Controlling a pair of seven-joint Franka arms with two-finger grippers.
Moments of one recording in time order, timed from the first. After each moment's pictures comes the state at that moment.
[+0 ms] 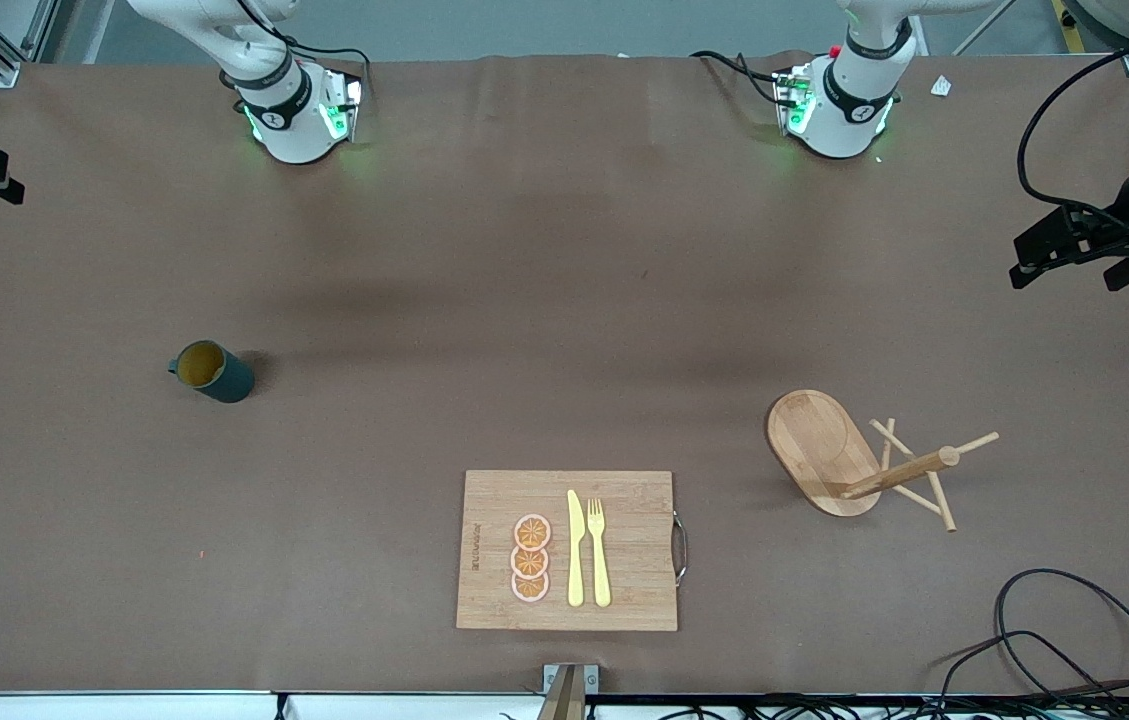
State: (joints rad) left arm 0.00 0.03 -0.08 -1.50 -0.02 1.59 -0.04; right arm -0.01 -0.05 -0.09 -1.46 0.00 1.31 -0.12
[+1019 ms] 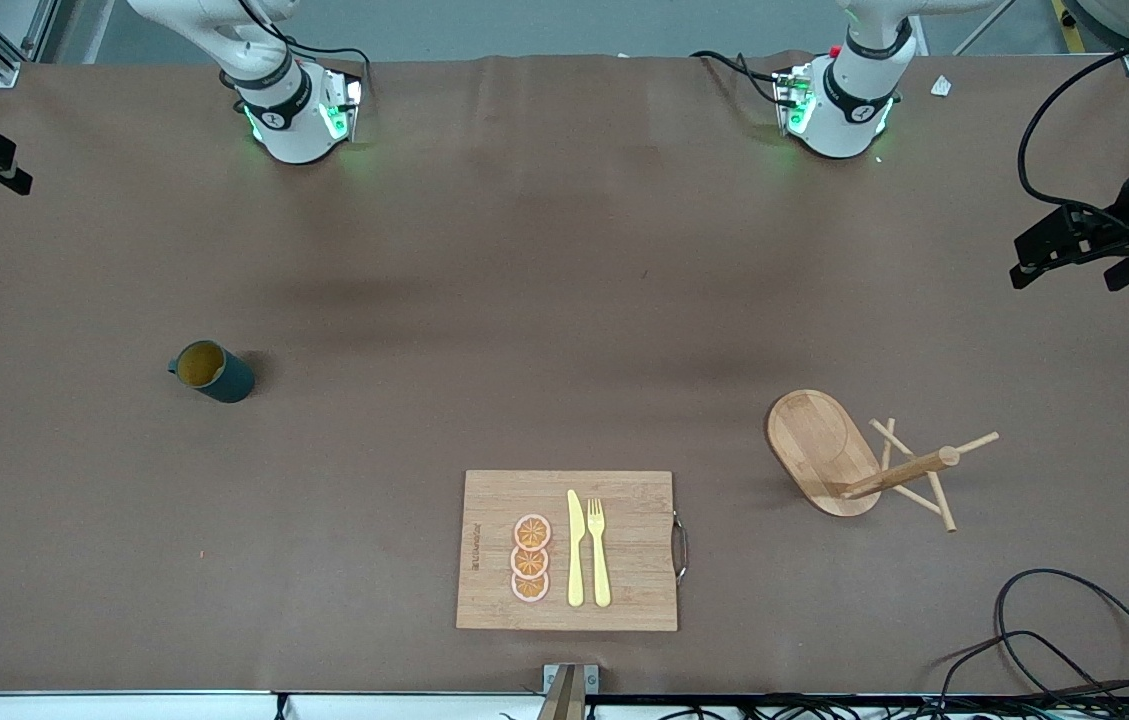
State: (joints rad) left arm 0.00 0.03 -0.08 -1.50 -0.02 1.59 -0.04; right arm -0.01 -0.13 -0.09 -1.57 0.01 1.38 -0.10
